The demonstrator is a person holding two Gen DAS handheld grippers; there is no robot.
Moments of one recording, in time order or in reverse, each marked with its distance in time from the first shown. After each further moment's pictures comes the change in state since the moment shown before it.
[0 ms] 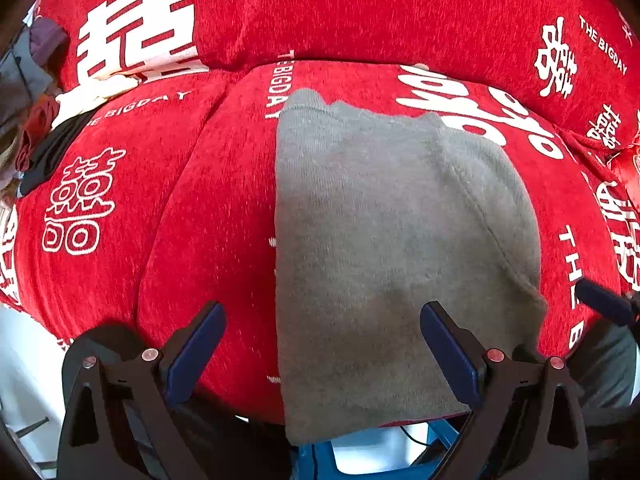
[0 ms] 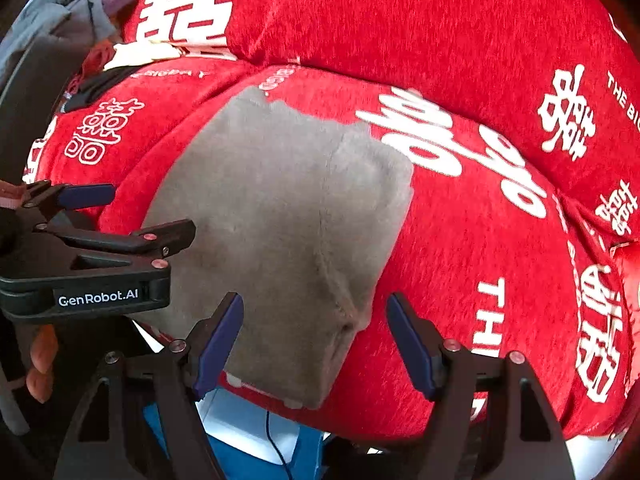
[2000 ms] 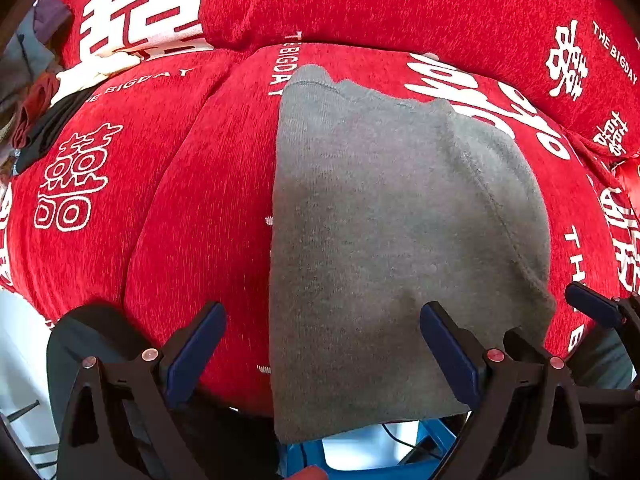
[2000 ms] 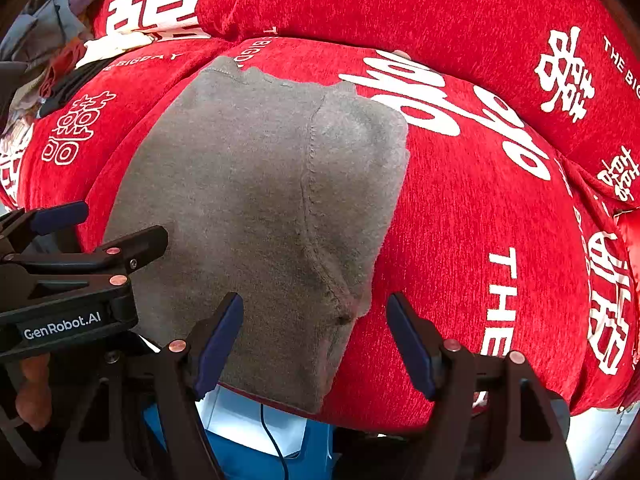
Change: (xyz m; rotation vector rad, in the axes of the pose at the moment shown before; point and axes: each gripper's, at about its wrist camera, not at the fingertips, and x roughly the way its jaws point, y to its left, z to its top) left arm 0.014 0.003 -0.006 -0.041 0.039 -0.011; right arm 0.026 -0.011 0.003 0.064 0.081 -0.017
